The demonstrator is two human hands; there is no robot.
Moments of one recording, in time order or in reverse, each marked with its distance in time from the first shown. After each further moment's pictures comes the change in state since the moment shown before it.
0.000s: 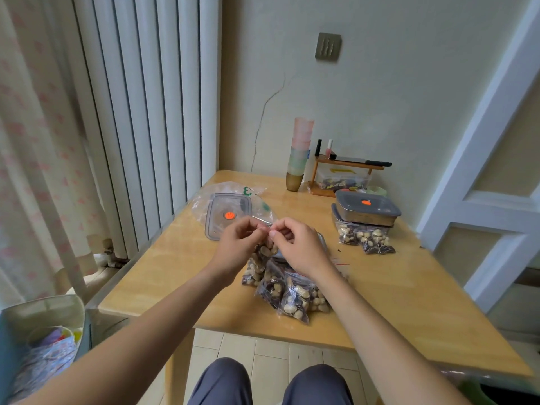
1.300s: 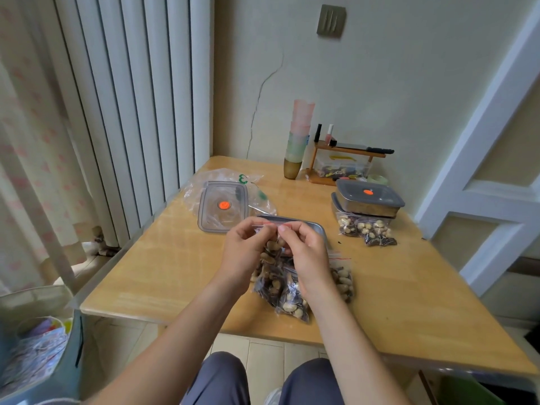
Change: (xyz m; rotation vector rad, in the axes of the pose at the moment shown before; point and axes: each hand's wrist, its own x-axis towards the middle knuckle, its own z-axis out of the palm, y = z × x) left_hand -0.008 -0.007 0.033 -0.219 0.175 -0.108; right_hand -0.020 0.013 0.022 0.599 0.201 0.301
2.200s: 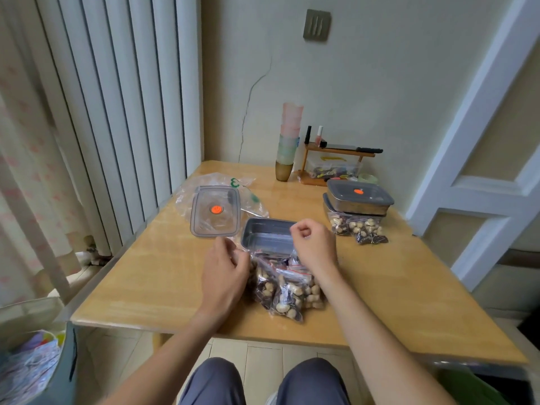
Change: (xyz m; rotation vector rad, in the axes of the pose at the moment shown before) left_hand -0.007 -0.046 -0.033 0.786 0.247 0.208; right_hand 0.036 0.004 -0.035 -0.729 0.155 -0.094
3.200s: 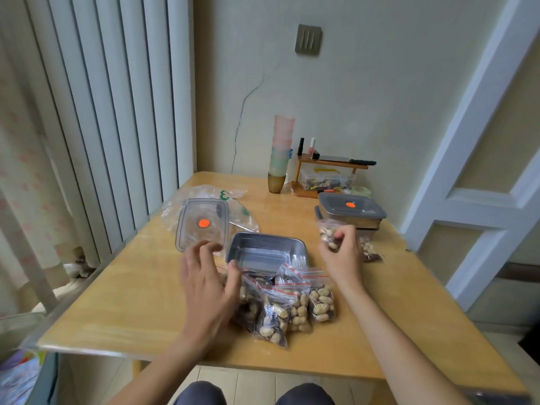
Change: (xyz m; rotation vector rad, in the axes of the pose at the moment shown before) left_hand -0.001 0.016 0.004 0.109 0.158 0.291; right_hand 0.046 0.083 -0.036 0.046 0.268 -0.076
